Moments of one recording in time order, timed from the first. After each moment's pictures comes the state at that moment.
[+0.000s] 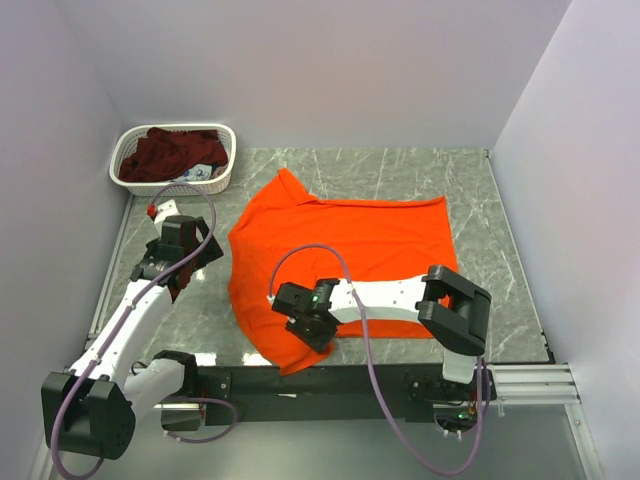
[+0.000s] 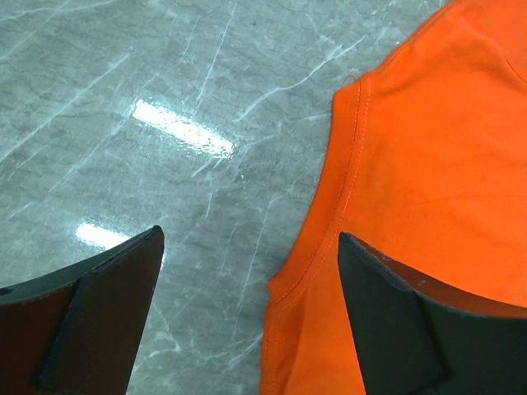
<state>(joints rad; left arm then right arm) -0.16 0.99 0.71 -0.47 -0.33 -0.56 1.24 1.80 1.15 -0.72 -0.02 0.33</state>
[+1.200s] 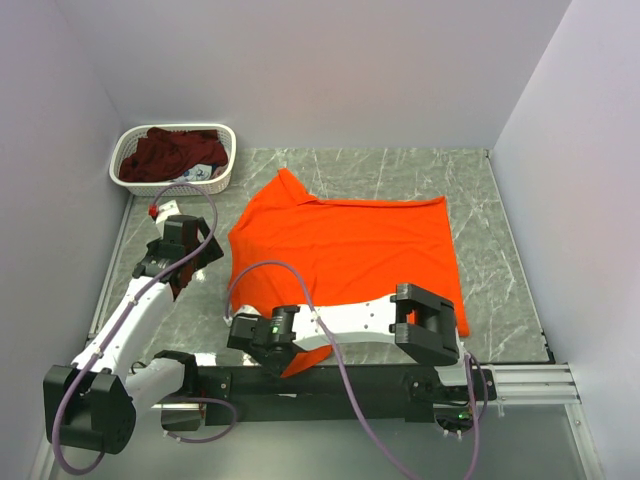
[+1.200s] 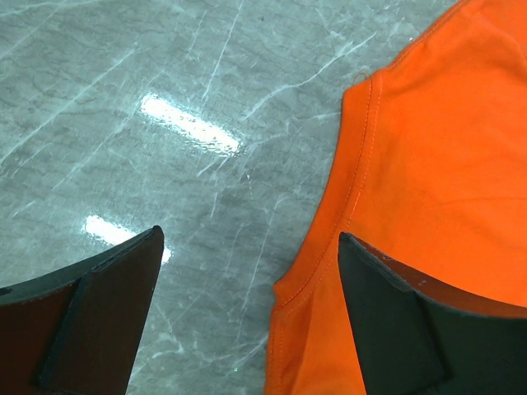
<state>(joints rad) -0.16 1.02 0.71 -0.46 -0.34 -0.56 1.45 1.96 1.46 -0.80 0.11 0.50</state>
